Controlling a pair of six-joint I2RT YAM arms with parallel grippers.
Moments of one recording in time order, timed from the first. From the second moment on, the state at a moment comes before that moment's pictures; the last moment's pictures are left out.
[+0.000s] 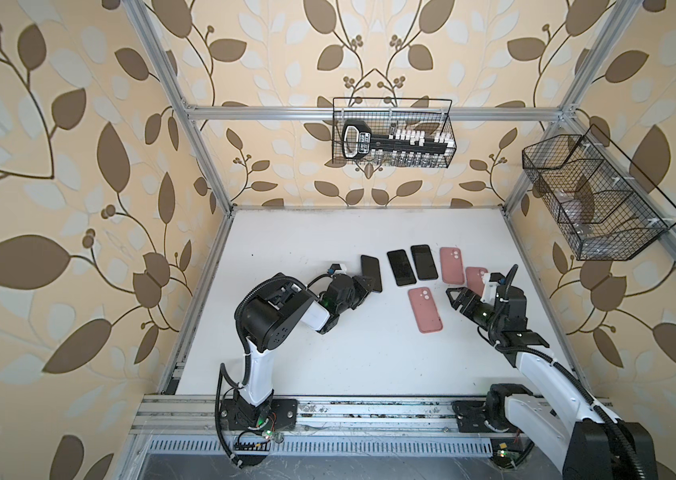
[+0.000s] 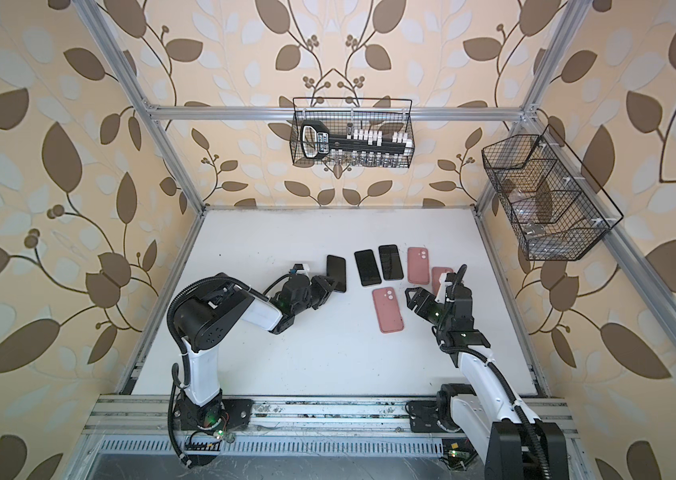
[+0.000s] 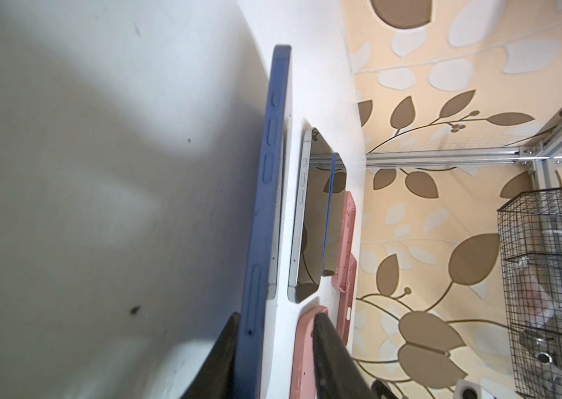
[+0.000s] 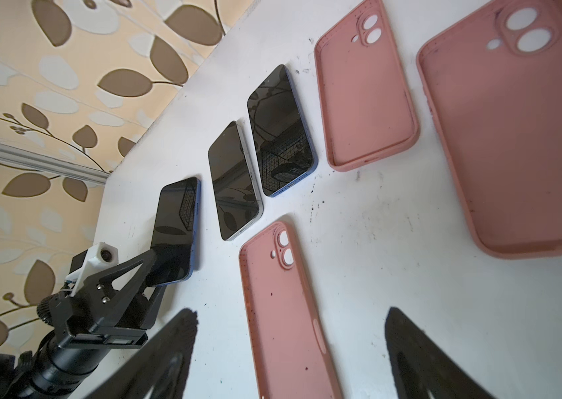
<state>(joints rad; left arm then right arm) -0.63 1.96 0.72 0.88 0.09 -1.36 -0.04 0.94 0.35 -0.02 -0.28 0.60</state>
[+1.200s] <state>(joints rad) -0.48 1.10 0.72 -0.08 -0.53 -0.57 -0.12 1.29 0.65 0.07 -0.26 0.29</state>
